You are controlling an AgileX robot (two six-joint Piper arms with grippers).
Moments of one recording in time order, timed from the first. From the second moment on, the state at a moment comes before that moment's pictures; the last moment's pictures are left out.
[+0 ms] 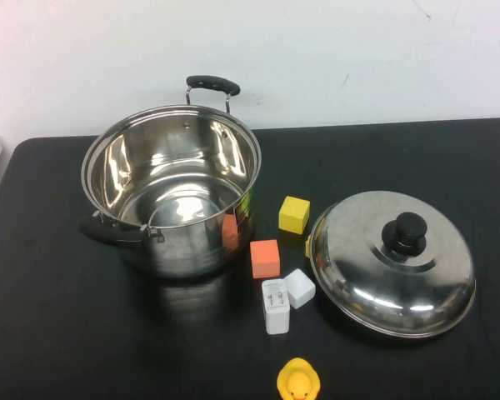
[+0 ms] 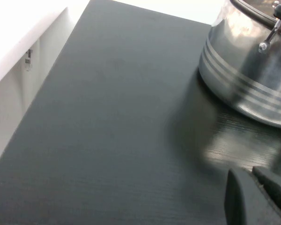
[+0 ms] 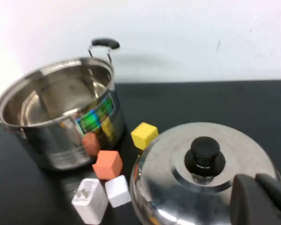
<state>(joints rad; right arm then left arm) -0.06 0.49 -0.42 0.99 0.56 -0.82 0.01 -0.01 0.01 -0.06 0.37 -0.23</state>
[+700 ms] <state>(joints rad) 0.37 1.08 -0.40 0.07 -0.66 0.31 0.01 -0.01 0.01 -0.06 0.37 -0.23</state>
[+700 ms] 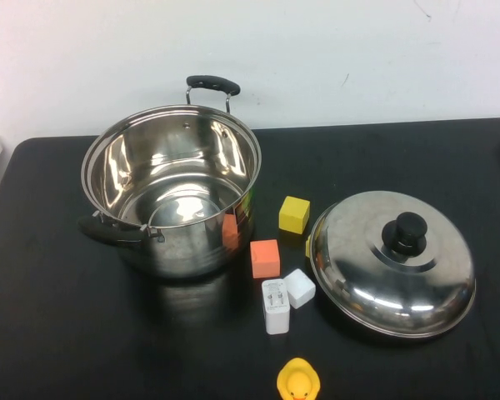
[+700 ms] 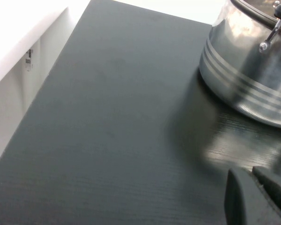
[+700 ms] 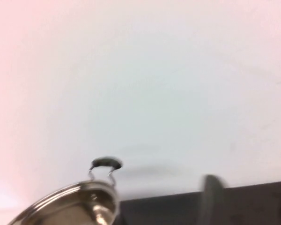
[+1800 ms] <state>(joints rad) 0.47 1.83 -0.48 0.17 -1.07 0.13 0.01 -0.01 0.01 -0.06 0.37 -0.23</state>
